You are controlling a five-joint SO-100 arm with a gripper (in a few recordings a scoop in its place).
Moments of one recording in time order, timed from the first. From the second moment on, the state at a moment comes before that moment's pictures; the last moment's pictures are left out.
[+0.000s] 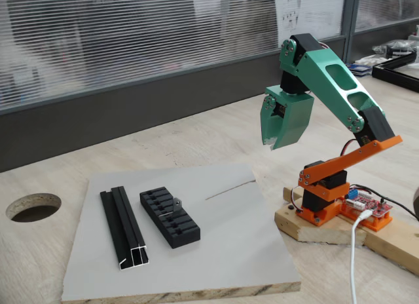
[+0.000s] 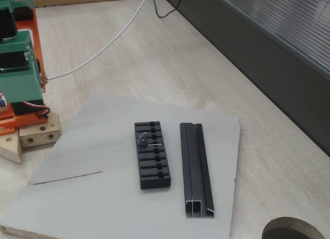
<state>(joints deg) 42.5 135.0 105.6 114.0 100.4</state>
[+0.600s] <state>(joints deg) 42.5 135.0 105.6 114.0 100.4</state>
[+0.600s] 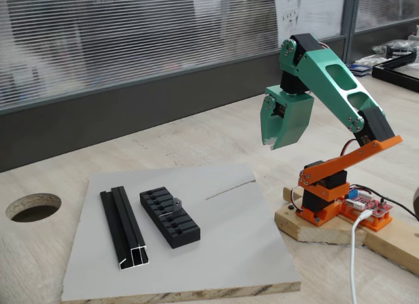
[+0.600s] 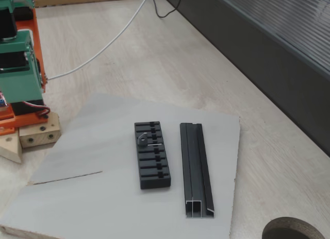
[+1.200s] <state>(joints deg) 25.0 127.4 105.3 114.0 102.3</state>
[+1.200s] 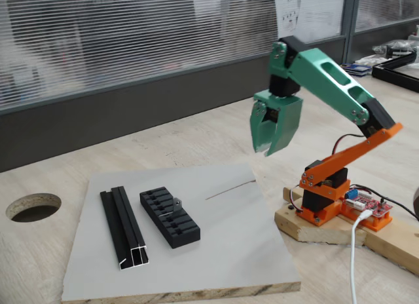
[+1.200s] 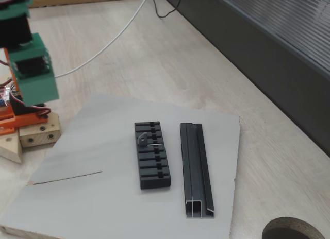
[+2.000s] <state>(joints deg) 0.5 110.2 105.3 80.3 147.2</state>
